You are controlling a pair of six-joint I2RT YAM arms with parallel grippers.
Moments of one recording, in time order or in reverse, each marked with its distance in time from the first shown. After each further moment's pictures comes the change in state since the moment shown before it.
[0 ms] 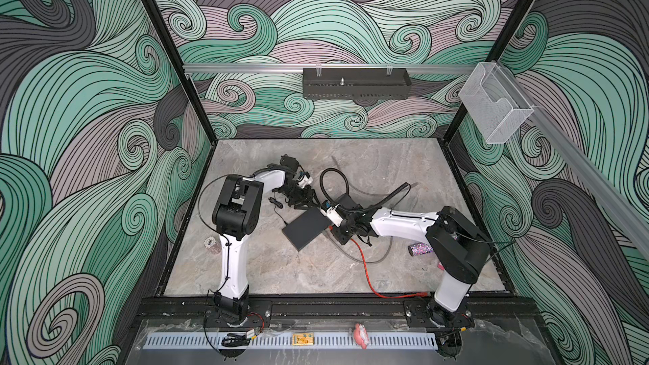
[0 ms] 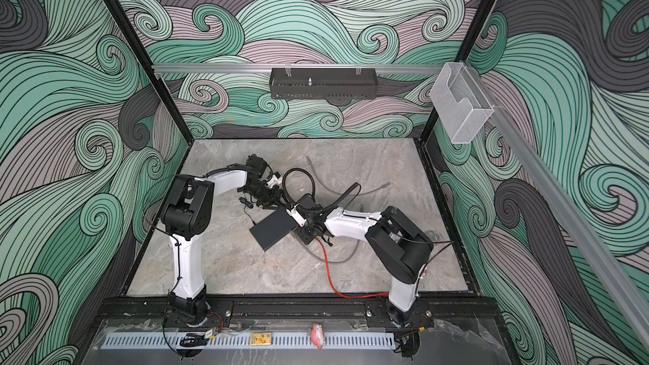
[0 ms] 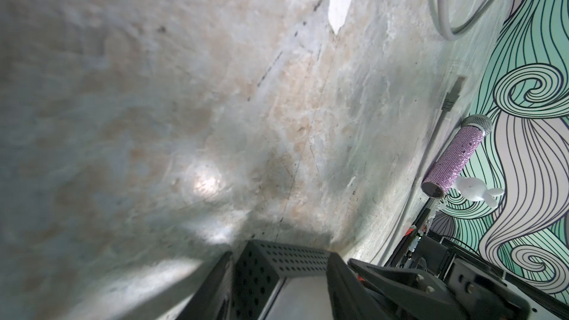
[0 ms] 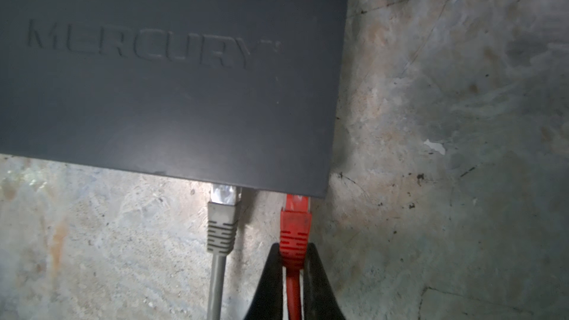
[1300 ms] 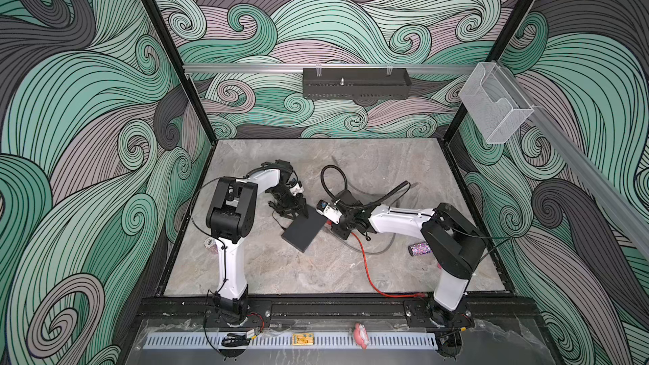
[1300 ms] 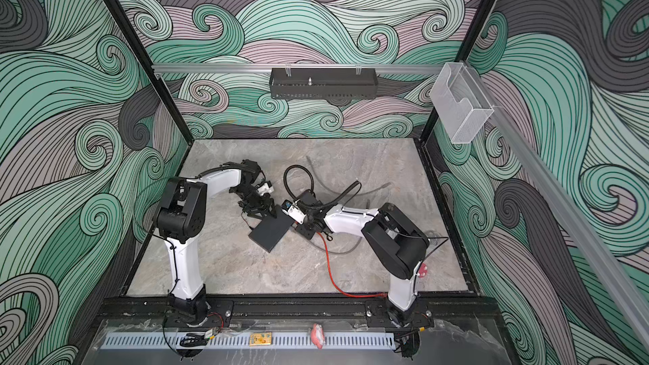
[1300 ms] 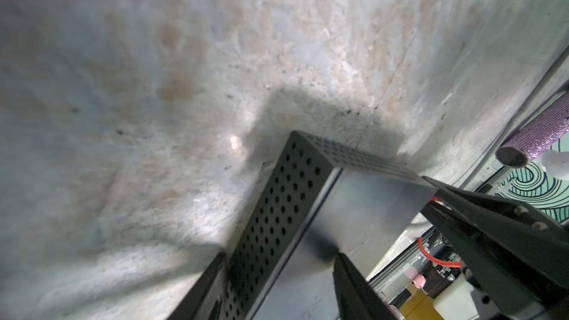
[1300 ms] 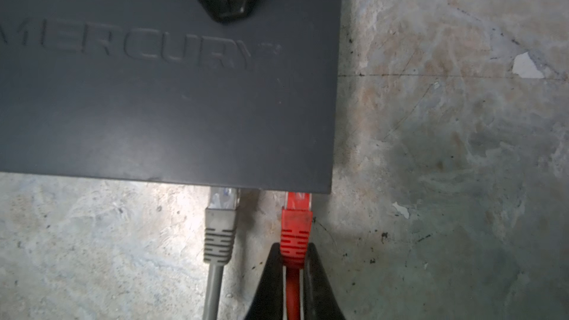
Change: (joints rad) left arm 0.034 -0.061 -0.023 -0.276 -0.159 0.126; right arm -0.030 0.026 0.042 0.043 -0.011 -0.269
